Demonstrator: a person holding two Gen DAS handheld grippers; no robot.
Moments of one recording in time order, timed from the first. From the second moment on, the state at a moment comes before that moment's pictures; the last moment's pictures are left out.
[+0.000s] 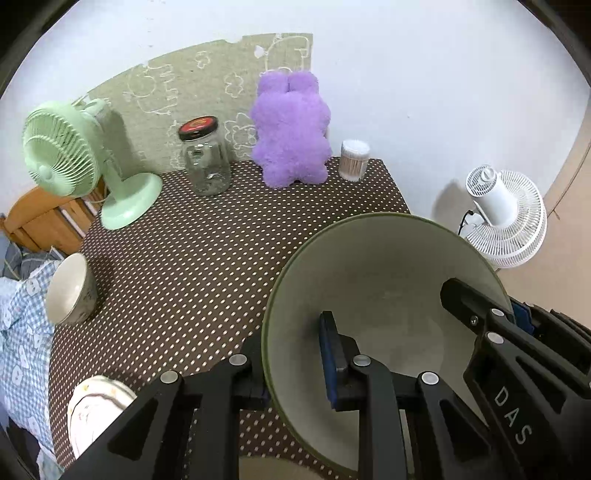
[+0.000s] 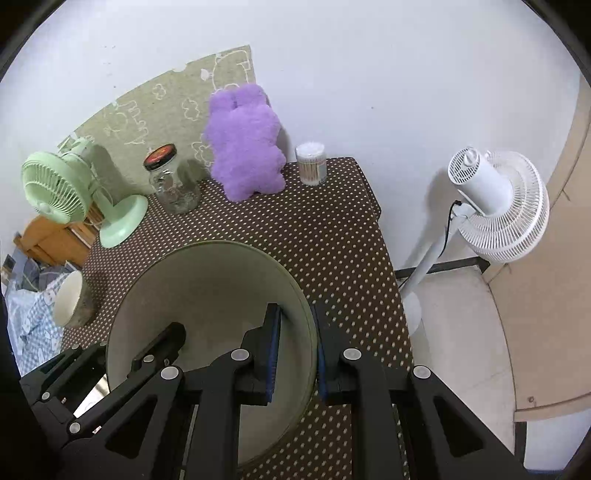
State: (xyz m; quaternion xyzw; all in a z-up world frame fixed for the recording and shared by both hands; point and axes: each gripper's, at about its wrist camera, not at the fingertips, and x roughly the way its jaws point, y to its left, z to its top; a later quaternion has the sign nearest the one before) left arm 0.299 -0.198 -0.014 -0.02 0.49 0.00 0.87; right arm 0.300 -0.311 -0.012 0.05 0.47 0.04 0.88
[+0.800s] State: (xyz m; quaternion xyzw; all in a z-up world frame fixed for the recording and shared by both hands) left arm 0.200 -0.140 -0.016 -0.03 0.49 -0.01 0.87; right arm 0.187 -0.250 -0.009 0.04 0.46 0.03 0.89
